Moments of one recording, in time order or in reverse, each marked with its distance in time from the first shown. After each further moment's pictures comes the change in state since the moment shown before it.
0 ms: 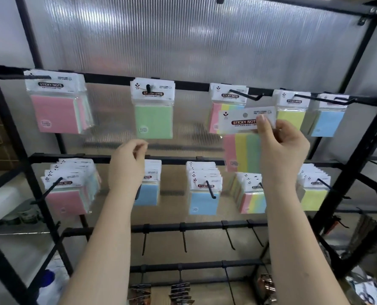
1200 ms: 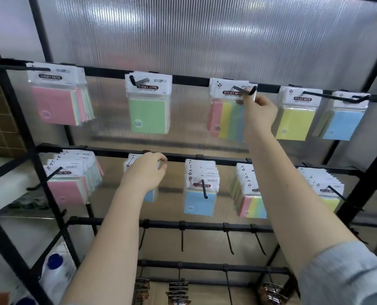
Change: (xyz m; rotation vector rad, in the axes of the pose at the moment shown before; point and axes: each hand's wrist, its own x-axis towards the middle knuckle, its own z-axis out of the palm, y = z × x) left_hand -0.017 0.024 0.028 0.404 -0.510 -0.070; right_hand 0.092 0.052 0.054 0.009 -0.090 0.350
